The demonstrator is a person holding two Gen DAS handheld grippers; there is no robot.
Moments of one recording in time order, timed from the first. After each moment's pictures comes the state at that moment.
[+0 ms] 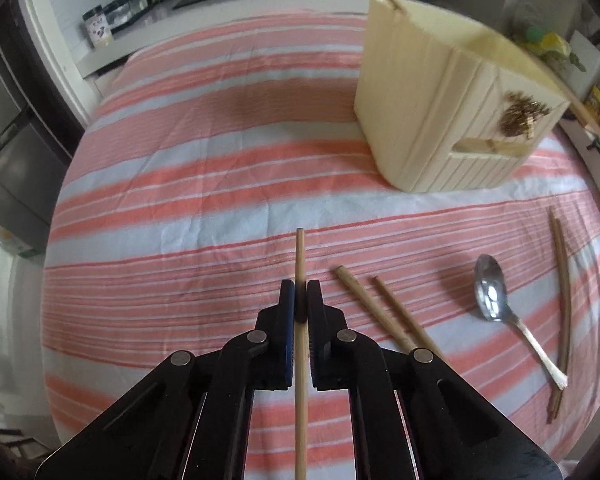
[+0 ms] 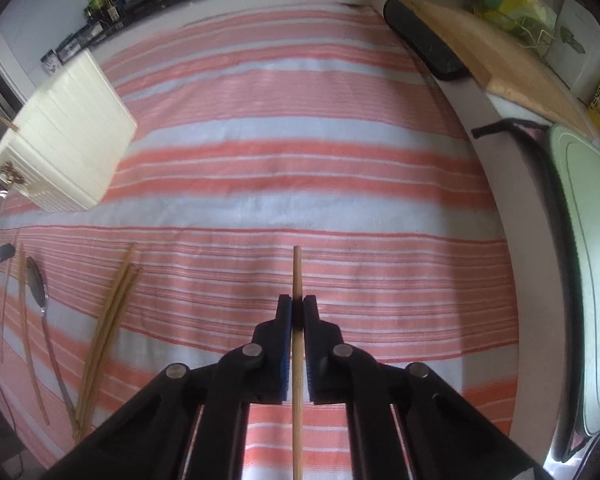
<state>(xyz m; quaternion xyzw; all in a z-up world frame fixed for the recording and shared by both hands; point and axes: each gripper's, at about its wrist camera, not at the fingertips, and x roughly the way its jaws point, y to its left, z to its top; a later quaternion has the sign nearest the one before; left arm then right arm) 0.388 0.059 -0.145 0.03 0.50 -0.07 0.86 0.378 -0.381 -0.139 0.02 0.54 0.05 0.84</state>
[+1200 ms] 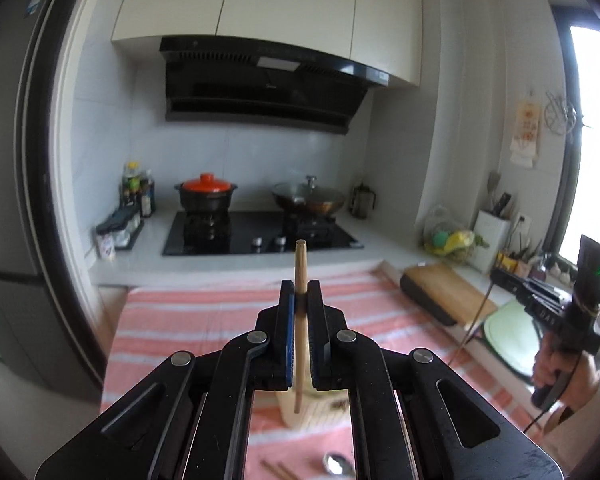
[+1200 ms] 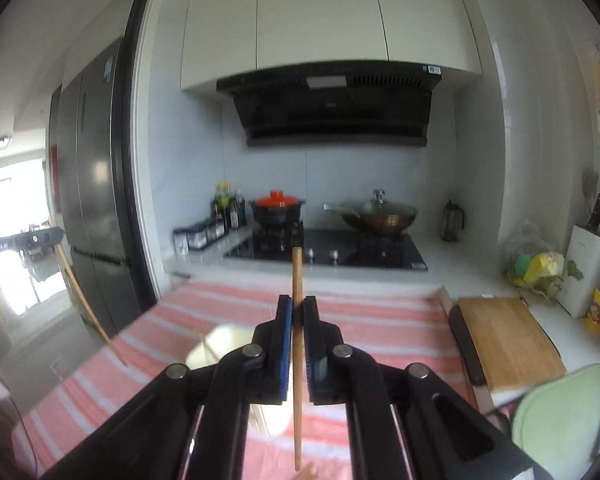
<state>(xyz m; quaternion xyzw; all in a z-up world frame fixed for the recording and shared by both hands) 0.350 0.065 0.132 -0.05 0.16 -0.15 0.97 0.317 -0.266 0.112 0.01 0.14 0.16 0.98</state>
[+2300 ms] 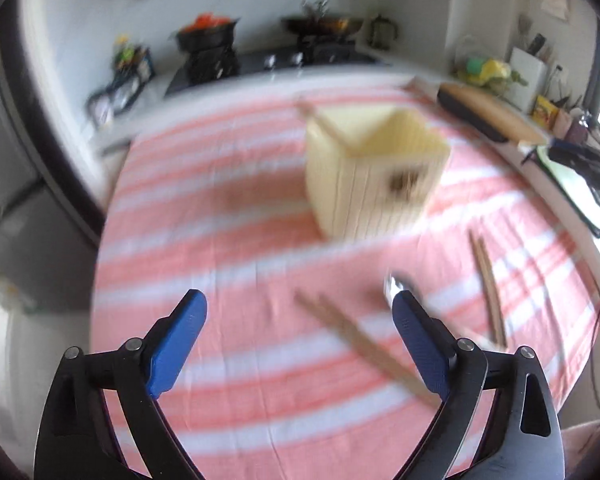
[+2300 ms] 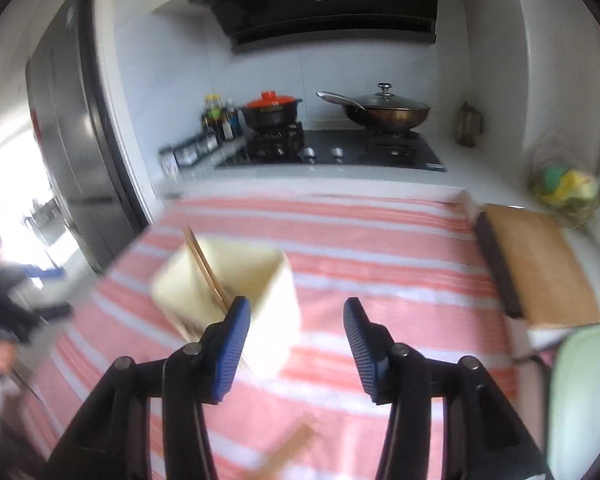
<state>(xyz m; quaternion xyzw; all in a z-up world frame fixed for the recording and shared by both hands) 0.310 0.061 -0.072 0.04 0.43 -0.10 0.89 0.338 -0.299 -0.011 -0.05 0.33 0.14 0.93</state>
